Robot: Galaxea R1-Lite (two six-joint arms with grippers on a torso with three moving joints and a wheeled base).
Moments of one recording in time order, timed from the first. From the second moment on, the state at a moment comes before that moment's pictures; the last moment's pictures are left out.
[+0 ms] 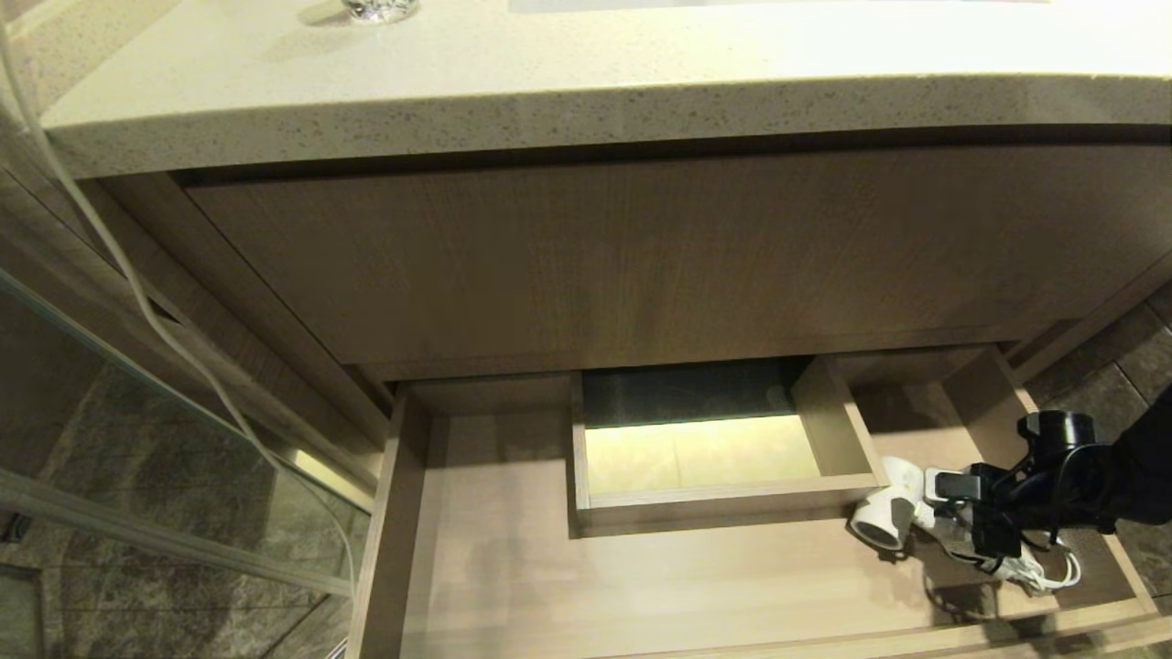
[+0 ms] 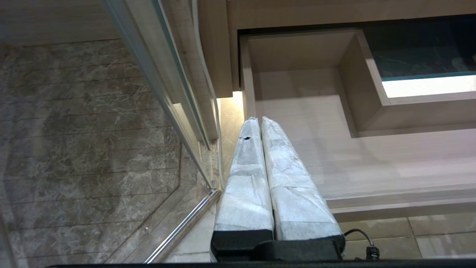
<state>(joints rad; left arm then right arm) 0.00 0.00 0.00 0.00 0.00 0.00 -0.42 2.44 -1.12 -0.36 0.28 -1.60</state>
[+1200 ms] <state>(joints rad) 0.00 0.00 0.00 0.00 0.00 0.00 -0.43 2.57 -1.17 -0.43 0.35 -1.59</state>
